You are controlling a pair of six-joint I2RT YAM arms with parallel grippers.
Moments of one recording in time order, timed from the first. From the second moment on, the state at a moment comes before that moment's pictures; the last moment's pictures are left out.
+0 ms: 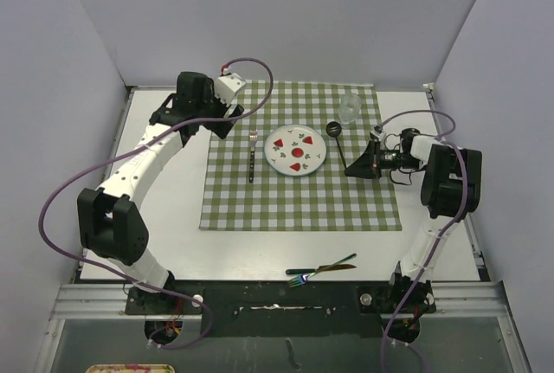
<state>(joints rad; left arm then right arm) -0.32 1.64 1.49 -0.47 0.10 0.42 -0.18 2.05 1.29 -0.81 -1.24 -0.12</state>
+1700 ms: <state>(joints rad) -0.30 1.67 1.44 -0.46 0.15 0.45 -0.14 1.93 1.03 -0.33 -1.05 0.34</state>
